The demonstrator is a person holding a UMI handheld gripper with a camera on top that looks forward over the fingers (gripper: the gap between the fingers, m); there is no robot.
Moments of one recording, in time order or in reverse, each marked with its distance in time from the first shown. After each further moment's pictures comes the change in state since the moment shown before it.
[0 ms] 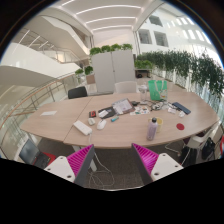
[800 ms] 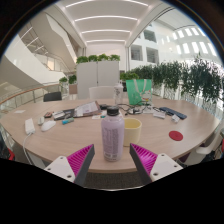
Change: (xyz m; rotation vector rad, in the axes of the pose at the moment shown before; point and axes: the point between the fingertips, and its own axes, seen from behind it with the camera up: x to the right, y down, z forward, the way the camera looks) arm 0.255 0.060 0.294 0.207 0.158 -0.061
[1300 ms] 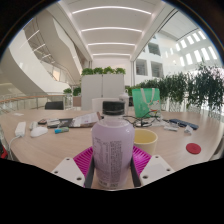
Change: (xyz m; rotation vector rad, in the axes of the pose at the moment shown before) arm 0.000 -0.016 0.124 0.180 -0.053 -0.032
